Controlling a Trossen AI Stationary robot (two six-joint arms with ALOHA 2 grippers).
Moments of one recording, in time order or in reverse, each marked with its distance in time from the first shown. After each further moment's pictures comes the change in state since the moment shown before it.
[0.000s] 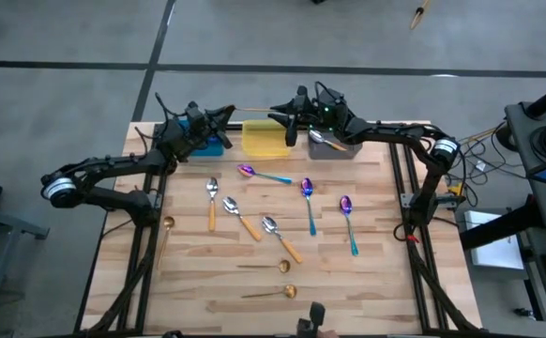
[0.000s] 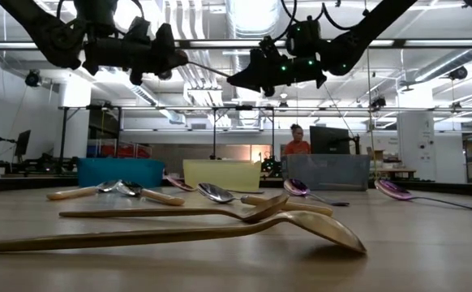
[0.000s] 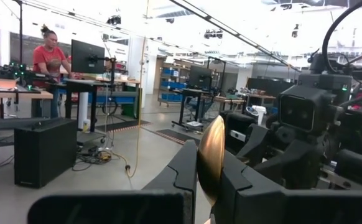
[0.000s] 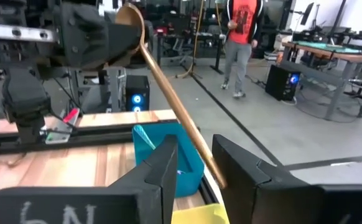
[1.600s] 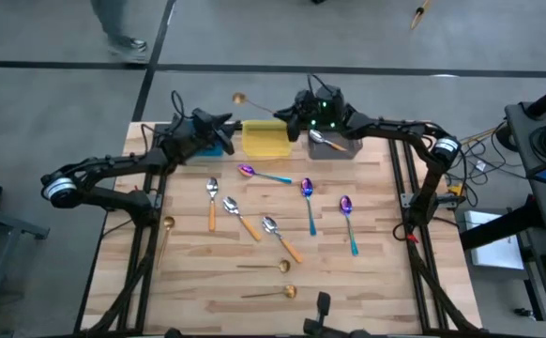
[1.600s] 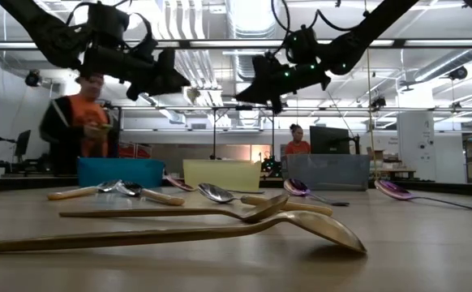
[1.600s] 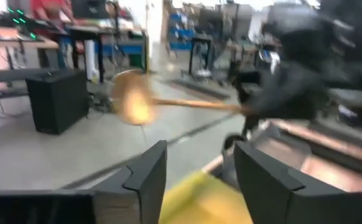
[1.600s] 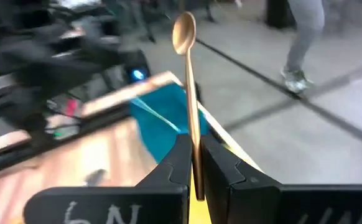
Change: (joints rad) left arm 0.007 0.001 0.000 -0.262 0.001 0.012; right arm -0.061 -0.002 0.031 -0.227 -0.004 0.234
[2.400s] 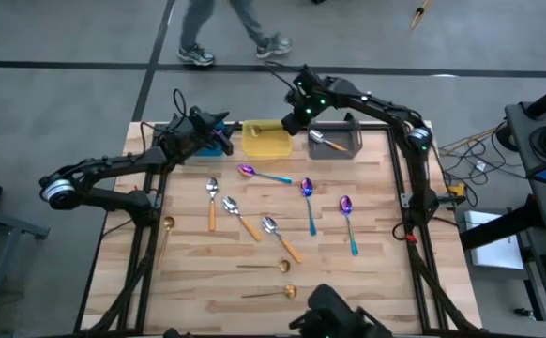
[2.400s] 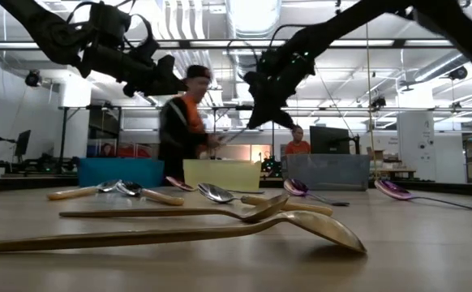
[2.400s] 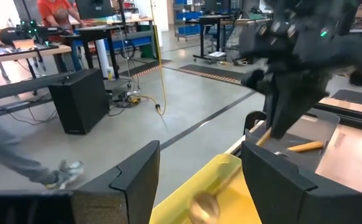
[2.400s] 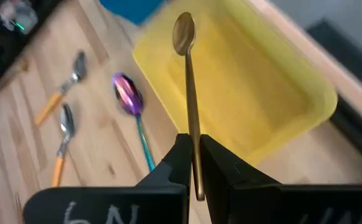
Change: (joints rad) left arm 0.008 -0.022 0.018 -0.090 -0.034 0.140; right arm -0.051 0.279 0.654 -1.177 -0.106 -0.027
